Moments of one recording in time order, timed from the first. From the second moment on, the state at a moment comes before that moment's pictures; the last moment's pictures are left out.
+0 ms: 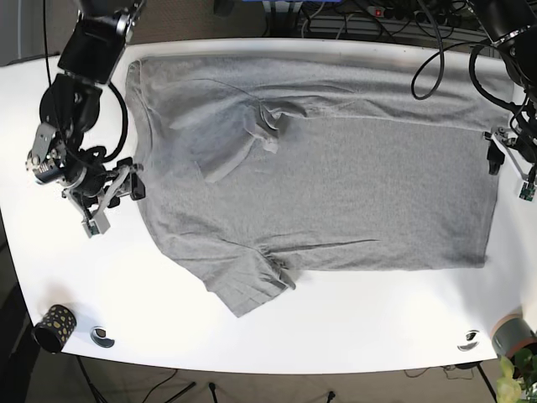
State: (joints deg) left arm 5.7 -22.1 -34.9 99.6 -9.9 -40.1 51.2; right arm 11.8 16.7 25.4 85.2 25.0 39.9 -66.4
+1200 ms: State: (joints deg) left arm 5.8 -22.1 -34.8 99.5 -9.8 -40.1 51.2; right arm 36.7 13.5 25.7 27.6 -1.7 39.6 -23.6
